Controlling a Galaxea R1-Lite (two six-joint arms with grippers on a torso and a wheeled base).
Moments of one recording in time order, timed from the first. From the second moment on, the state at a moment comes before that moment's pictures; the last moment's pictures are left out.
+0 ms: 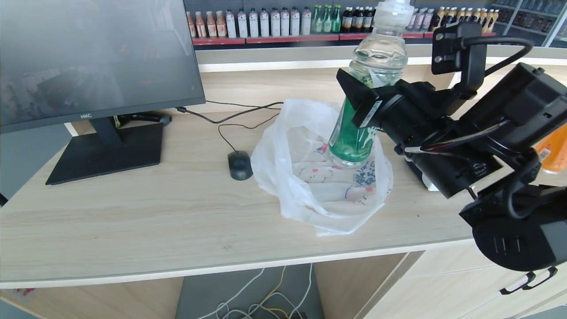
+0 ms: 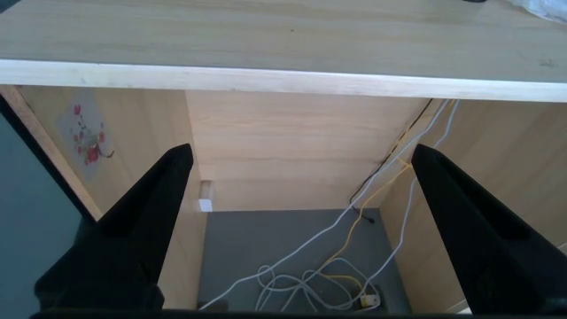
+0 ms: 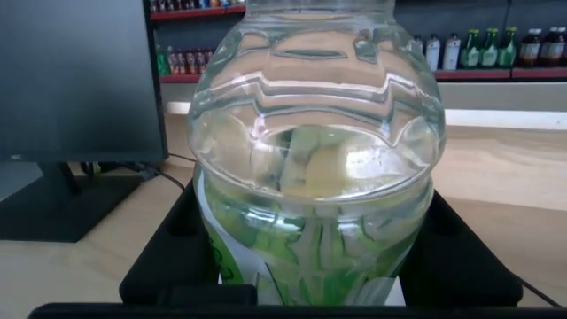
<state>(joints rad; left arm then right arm) 0.00 0.00 0.00 0.00 0.00 -0.01 0.63 1.77 -0.99 -1.25 -0.16 -0.10</state>
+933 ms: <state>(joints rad) 0.00 0.00 0.00 0.00 0.00 -0.01 0.53 1.99 -1.38 -1.00 -0.10 -0.09</state>
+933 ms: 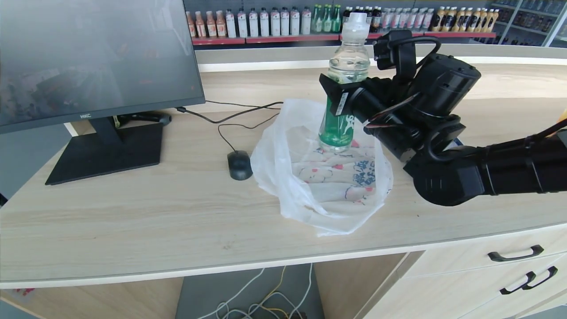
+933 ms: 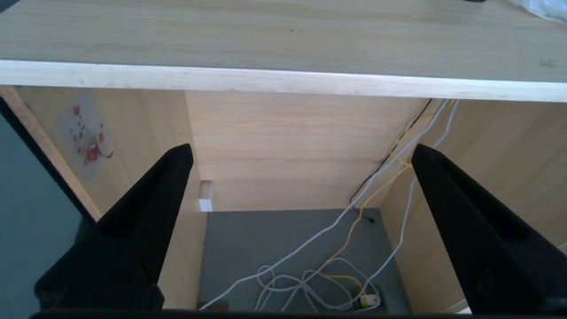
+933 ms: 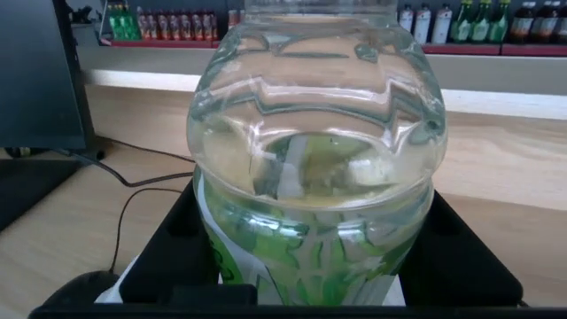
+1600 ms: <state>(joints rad) 0.00 0.00 0.00 0.00 0.00 -0.01 0.52 2.12 -1.45 -1.00 -0.09 -0.09</state>
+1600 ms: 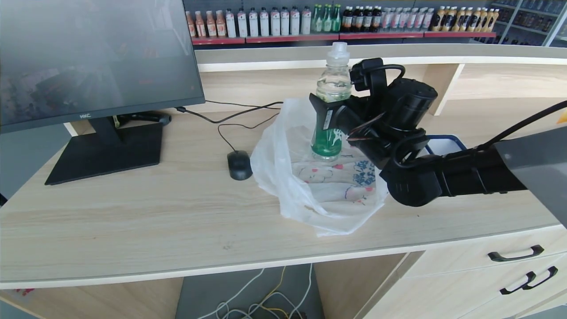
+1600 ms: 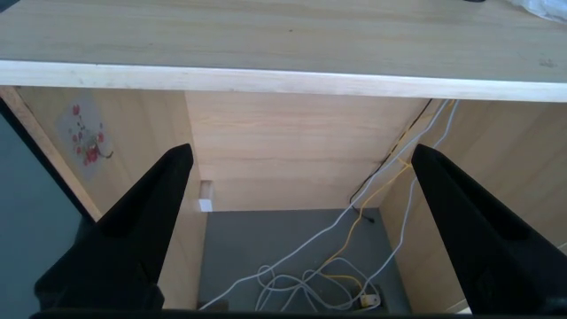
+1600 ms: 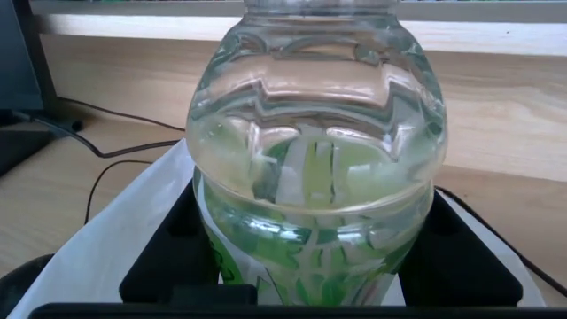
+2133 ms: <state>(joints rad) 0.00 0.00 0.00 0.00 0.00 -0.01 0.52 2.15 -1.45 -1.00 -0.09 -0.09</state>
